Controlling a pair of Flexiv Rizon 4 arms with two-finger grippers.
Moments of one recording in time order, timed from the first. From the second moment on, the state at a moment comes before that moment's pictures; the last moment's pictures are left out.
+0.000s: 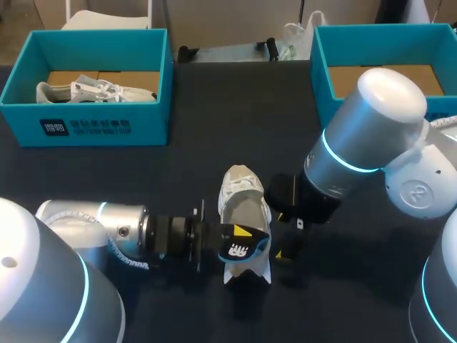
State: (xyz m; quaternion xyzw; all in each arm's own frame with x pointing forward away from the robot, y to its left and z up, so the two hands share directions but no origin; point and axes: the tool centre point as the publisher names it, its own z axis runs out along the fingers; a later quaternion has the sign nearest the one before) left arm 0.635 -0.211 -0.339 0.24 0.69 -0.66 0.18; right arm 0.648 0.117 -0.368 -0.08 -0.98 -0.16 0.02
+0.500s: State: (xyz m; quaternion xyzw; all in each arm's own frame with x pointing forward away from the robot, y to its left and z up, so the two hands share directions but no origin) left arm 0.644 -0.214 -0.352 0.23 0.71 -0.64 0.18; right arm 0.648 0.117 -0.368 -0.08 -0.98 -0.16 0.02
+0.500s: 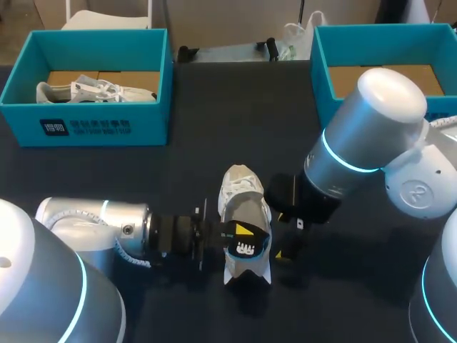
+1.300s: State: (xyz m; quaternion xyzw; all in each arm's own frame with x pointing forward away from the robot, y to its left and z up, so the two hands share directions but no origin) left arm 0.647 -0.213 -0.348 0.22 0.72 -0.63 0.18; right arm 0.648 0.117 -0.368 -0.08 -0.98 -0.16 0.02
